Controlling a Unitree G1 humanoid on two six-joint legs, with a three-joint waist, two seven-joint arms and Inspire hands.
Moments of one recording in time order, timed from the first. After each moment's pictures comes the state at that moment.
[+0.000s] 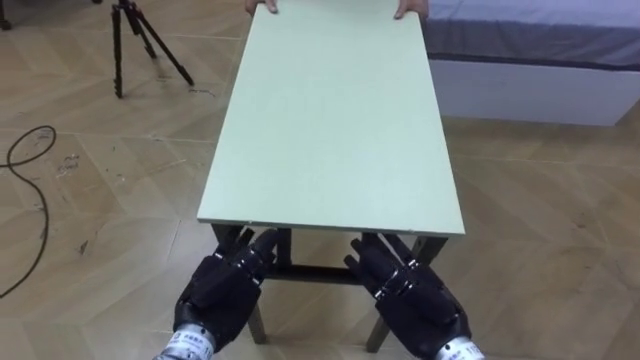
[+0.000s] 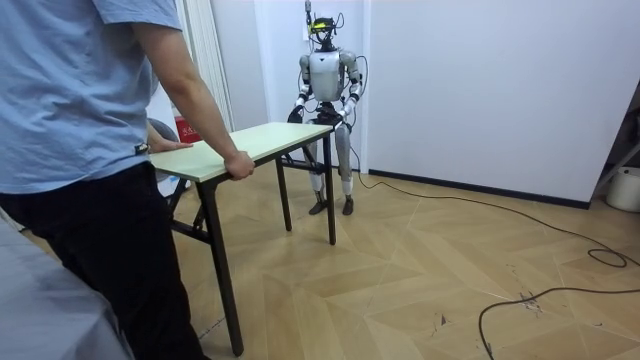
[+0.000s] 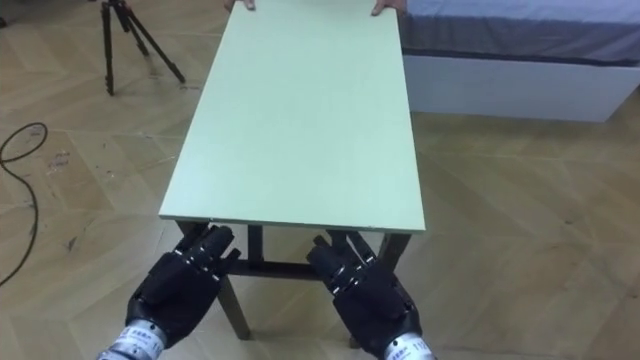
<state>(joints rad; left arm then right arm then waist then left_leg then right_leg) 0.25 0.19 -0.13 0.20 -1.20 0.10 -0.20 0.23 -0.17 0.14 0.32 1.10 0.13 0.44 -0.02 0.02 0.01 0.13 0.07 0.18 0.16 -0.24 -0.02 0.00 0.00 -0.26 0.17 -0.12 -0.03</state>
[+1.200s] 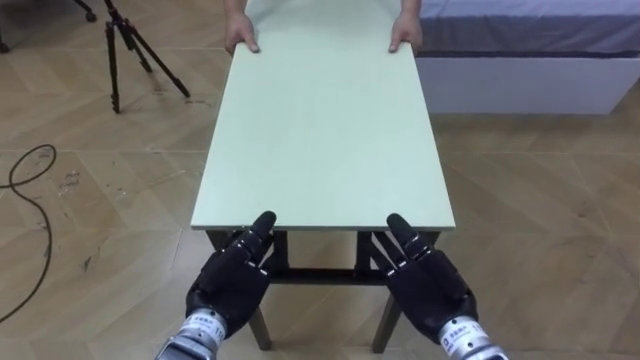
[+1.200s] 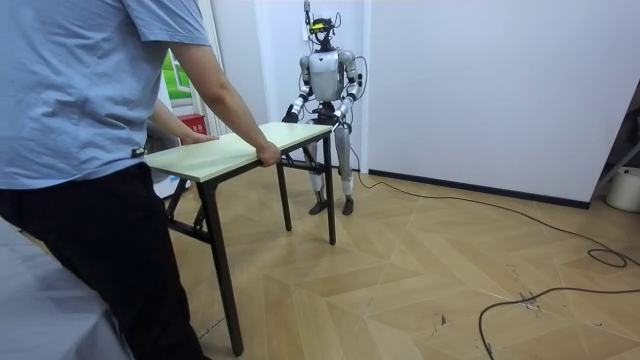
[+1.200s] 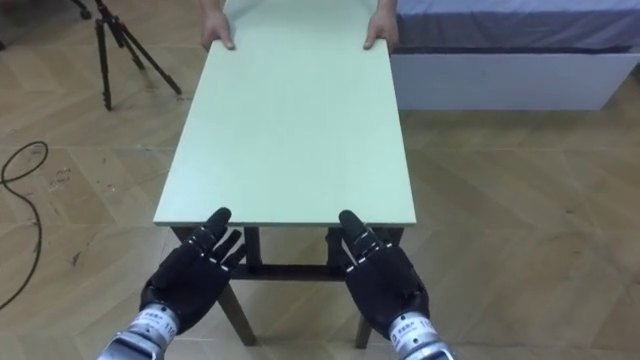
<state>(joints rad) 0.14 0.14 -0.09 0.30 -1.23 0.16 -0.09 0.19 -0.15 0.12 0.28 1.27 0.14 0.24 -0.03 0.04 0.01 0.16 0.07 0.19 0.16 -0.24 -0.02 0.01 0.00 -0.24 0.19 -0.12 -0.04</state>
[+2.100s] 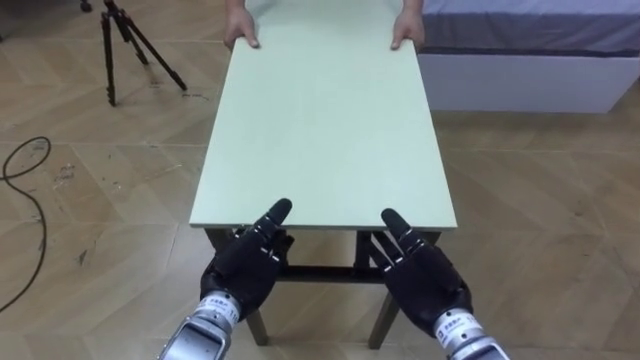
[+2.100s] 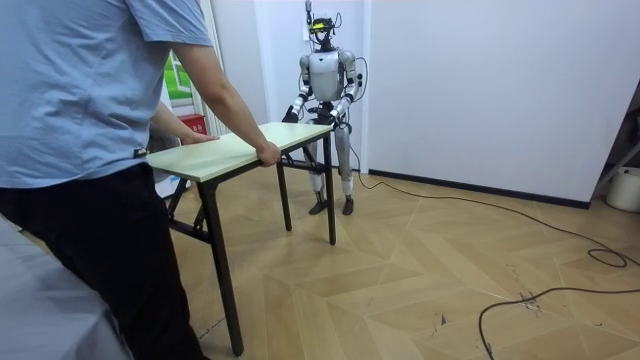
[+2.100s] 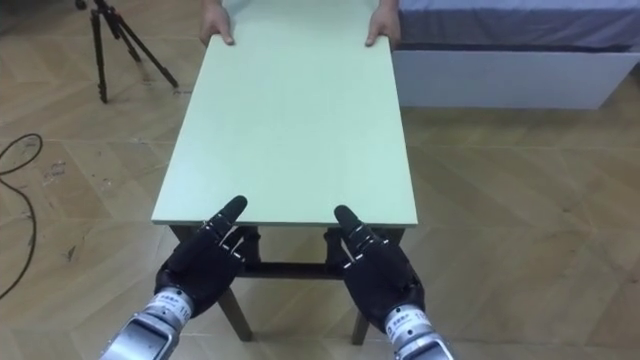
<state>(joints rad) 0.08 0.09 -0.09 0.30 -1.27 0.17 -0.04 0.16 -0.14 0.13 0.28 1.30 0.14 0.16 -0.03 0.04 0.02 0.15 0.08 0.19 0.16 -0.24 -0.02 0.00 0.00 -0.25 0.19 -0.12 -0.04</state>
